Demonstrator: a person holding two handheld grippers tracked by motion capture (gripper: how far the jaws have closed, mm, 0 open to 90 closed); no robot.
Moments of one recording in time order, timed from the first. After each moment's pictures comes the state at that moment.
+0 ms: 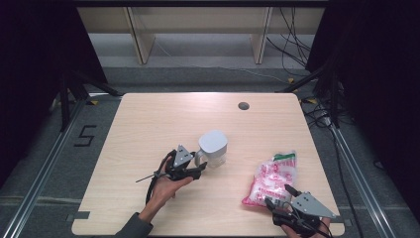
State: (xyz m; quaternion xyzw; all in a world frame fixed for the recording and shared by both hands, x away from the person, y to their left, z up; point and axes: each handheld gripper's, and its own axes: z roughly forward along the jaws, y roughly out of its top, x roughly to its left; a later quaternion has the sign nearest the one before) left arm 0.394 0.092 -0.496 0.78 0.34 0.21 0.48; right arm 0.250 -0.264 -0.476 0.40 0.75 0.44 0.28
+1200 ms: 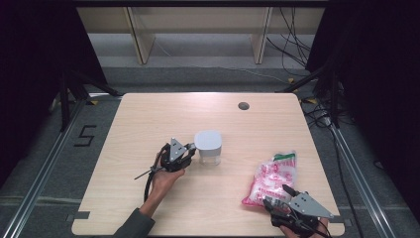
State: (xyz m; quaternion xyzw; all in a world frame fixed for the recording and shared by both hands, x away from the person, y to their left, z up) left arm 0.416 0.110 -0.504 0.76 0.35 0.28 0.47; right arm 0.250 -0.260 -0.476 0.39 0.76 0.44 0.28
